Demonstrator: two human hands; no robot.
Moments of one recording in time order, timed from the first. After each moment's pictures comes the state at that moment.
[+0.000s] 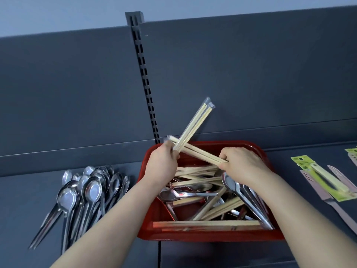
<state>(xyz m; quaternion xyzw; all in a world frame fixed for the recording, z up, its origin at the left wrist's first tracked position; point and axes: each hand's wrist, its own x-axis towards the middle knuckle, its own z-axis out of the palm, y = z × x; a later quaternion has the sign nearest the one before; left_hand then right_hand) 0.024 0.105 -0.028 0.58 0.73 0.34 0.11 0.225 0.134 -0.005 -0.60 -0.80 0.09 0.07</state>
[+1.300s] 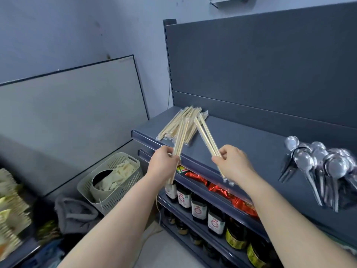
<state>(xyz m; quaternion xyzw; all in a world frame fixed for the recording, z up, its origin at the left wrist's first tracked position) -0.372 -0.335 -0.040 0.15 0.89 0.41 0.09 -0.256 -0.187 -0.034 -0.33 -0.88 0.33 0.13</state>
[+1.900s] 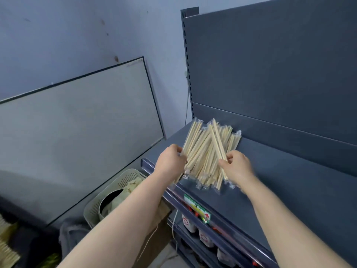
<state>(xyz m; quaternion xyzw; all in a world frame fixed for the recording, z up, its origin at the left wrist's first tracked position) -0.567 -0.270 -0.033 0.17 0.93 0.31 0.08 -0.465 -0.125 -0.059 -0.35 -0.83 0.41 0.12</state>
